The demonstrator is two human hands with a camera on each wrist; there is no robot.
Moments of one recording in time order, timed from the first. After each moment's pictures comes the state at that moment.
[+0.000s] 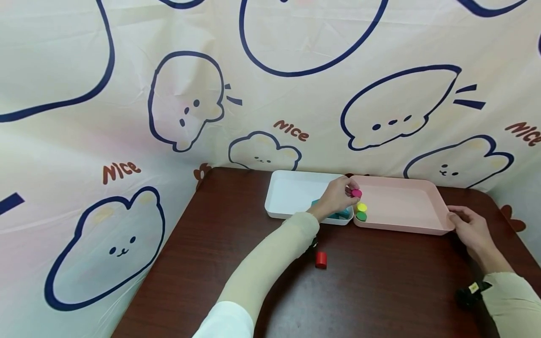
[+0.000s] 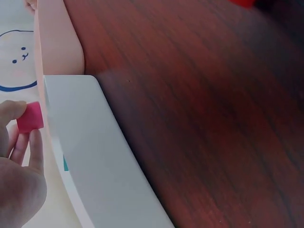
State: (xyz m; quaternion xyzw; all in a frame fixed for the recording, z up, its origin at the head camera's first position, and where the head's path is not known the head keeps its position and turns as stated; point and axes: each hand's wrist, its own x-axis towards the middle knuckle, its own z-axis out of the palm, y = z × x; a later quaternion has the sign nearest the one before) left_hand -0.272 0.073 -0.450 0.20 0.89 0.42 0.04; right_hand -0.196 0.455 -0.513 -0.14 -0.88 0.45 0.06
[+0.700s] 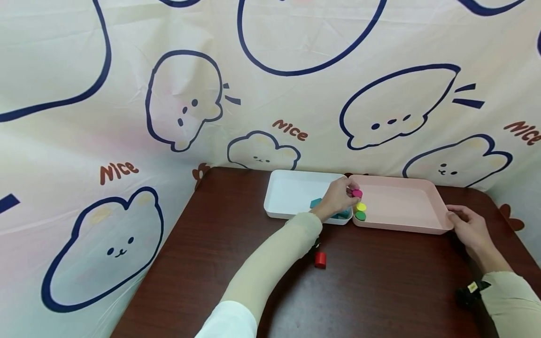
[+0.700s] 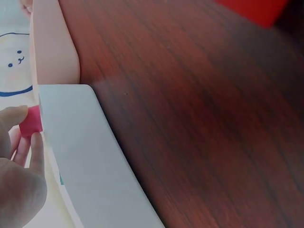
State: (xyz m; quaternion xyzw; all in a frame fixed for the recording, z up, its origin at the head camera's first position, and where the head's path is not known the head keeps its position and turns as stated) left_hand -0.272 0.084 -0.454 0.17 0.89 0.42 0.04; right_hand -0.195 0.455 -0.512 -0.15 -0.88 0.45 0.06
